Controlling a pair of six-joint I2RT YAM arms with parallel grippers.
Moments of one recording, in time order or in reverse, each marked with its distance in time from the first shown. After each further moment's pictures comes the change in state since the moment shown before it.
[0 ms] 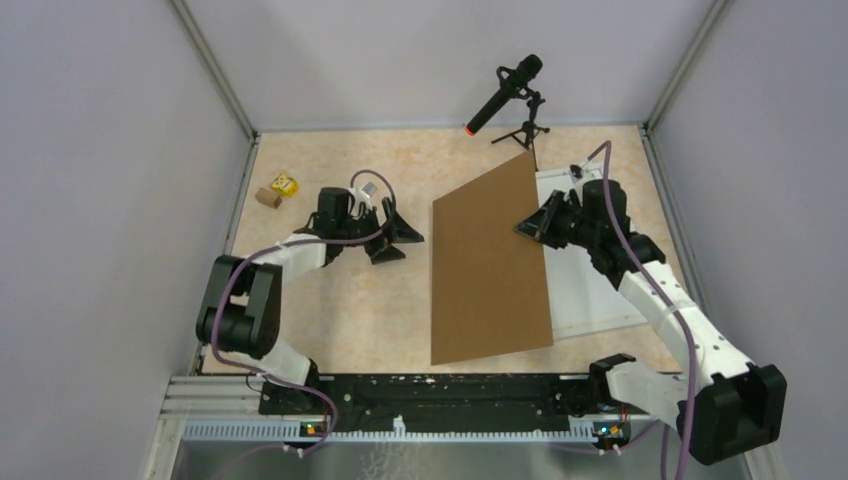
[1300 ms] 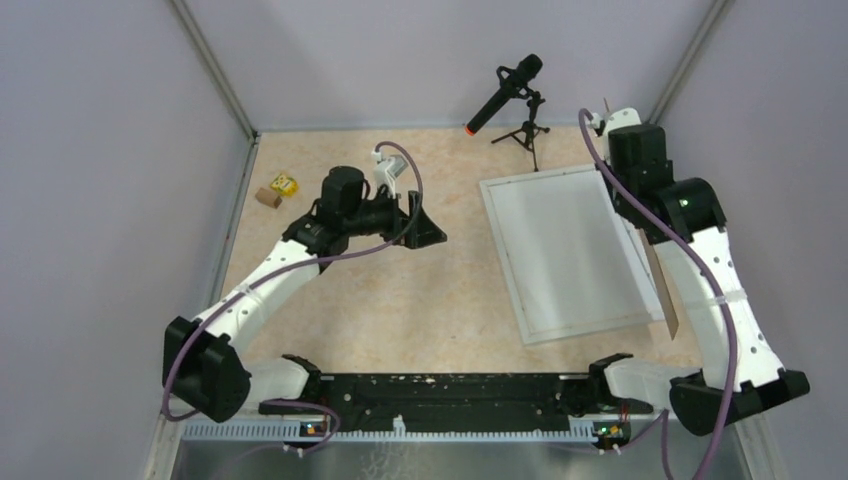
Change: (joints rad) left arm -0.234 -0.346 0.194 -0.275 -0.187 0.348; right arm 0.021 0.094 0.763 -0.813 0.900 -0.940
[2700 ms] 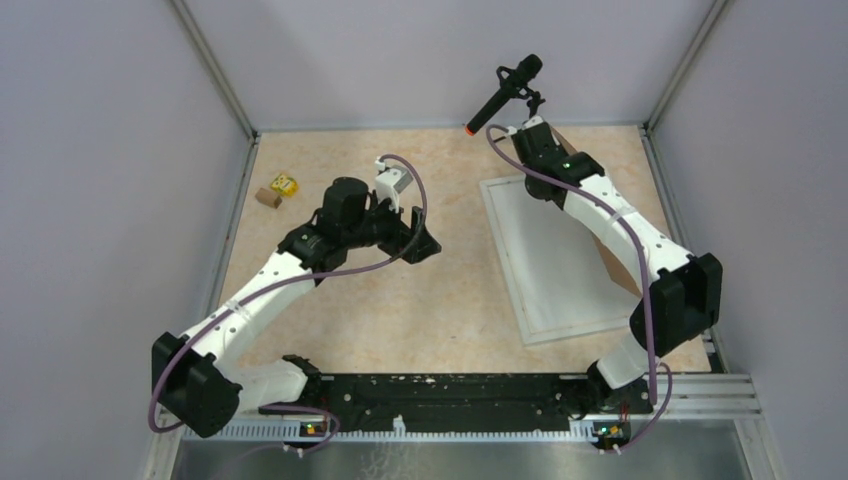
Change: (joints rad) left arm -0.097 -0.105 0.017 -0.140 -0.212 0.200; right arm 0.165 0.419 -0.076 0.271 0.232 -0.056
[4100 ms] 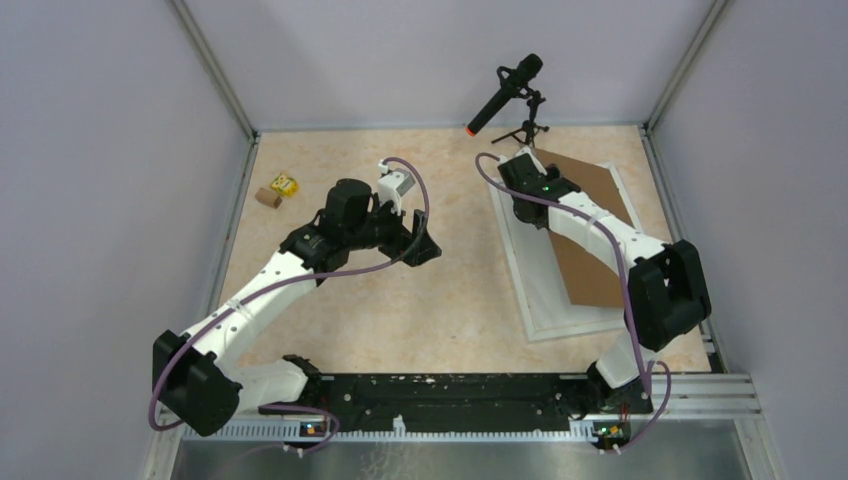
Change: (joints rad) left arm -0.011 0.009 0.000 -0.027 -0.010 0.004; right arm 0.022 0.047 -0.228 0.170 0.014 0.080
